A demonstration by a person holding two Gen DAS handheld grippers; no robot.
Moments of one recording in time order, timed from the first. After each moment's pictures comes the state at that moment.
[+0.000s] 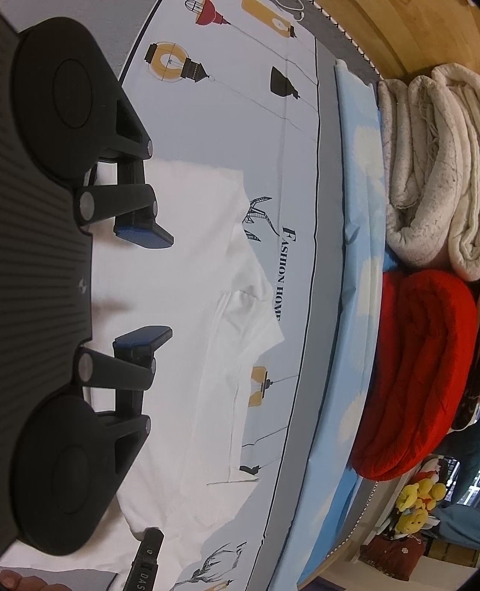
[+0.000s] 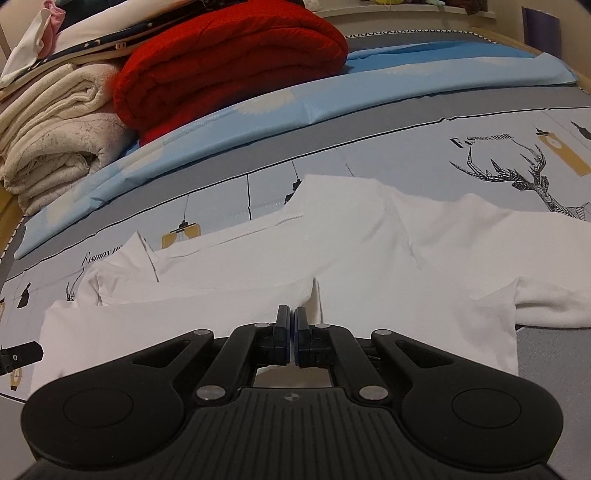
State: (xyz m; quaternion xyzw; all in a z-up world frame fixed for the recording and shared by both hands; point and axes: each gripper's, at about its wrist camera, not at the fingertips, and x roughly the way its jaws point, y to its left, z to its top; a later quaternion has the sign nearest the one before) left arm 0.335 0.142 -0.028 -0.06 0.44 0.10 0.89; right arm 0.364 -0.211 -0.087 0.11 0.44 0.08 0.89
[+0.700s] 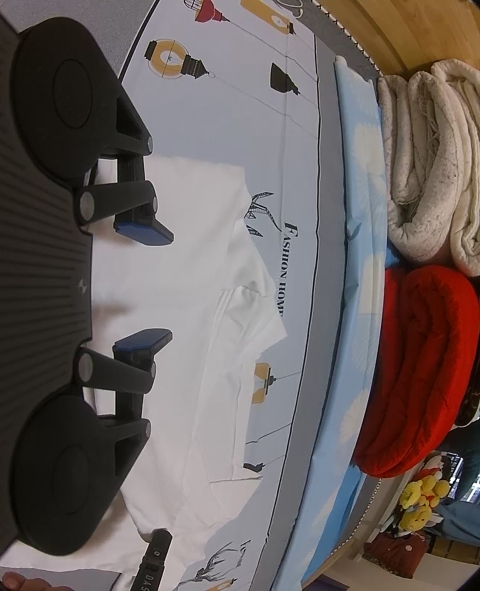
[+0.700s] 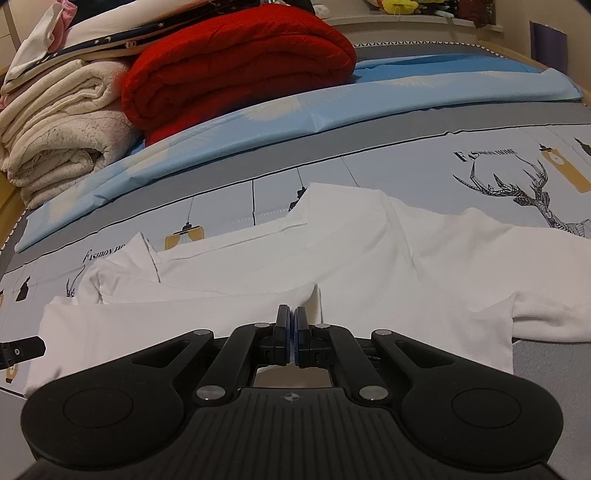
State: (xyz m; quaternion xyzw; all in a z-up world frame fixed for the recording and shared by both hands) left arm 0.335 0.139 -0.030 -0.06 0.44 0.10 0.89; right arm 0.362 -0.206 -0.082 0.09 0.43 0.08 0.89
